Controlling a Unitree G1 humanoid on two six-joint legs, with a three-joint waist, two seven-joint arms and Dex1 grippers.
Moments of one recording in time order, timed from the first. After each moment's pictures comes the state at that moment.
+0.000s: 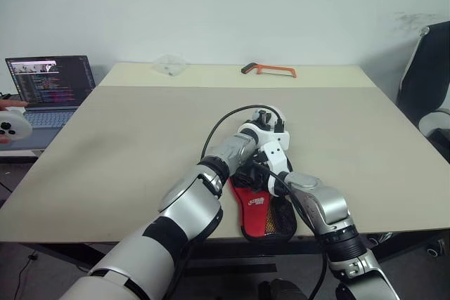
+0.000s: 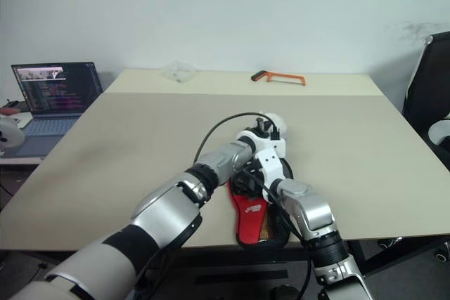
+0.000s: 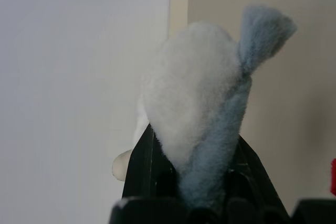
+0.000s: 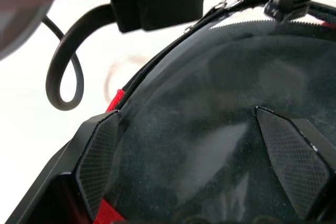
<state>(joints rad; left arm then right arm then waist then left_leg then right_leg) -1.28 -0.01 -0.59 1.42 0.81 -0.25 0.20 -0.48 -0.09 0.19 0.01 0.18 0.83 0.41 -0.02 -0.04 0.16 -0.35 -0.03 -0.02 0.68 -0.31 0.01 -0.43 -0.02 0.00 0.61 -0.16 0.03</state>
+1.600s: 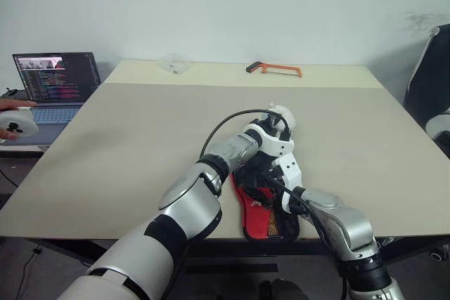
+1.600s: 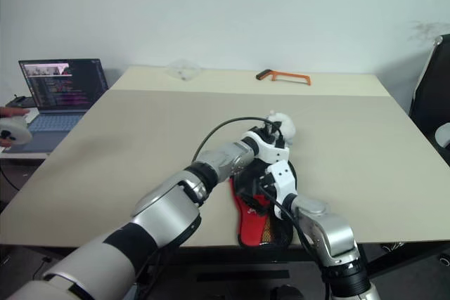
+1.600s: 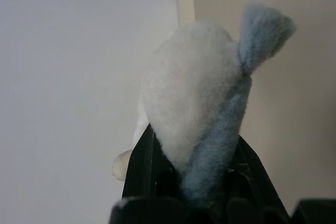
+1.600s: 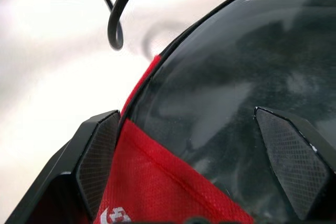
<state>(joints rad) -1.29 0.02 -0.68 1.43 0.89 -0.36 0.29 -0.28 -0.18 0.16 -0.24 0.27 0.82 0.45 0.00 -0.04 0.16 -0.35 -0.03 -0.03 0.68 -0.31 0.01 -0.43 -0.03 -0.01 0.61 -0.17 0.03</state>
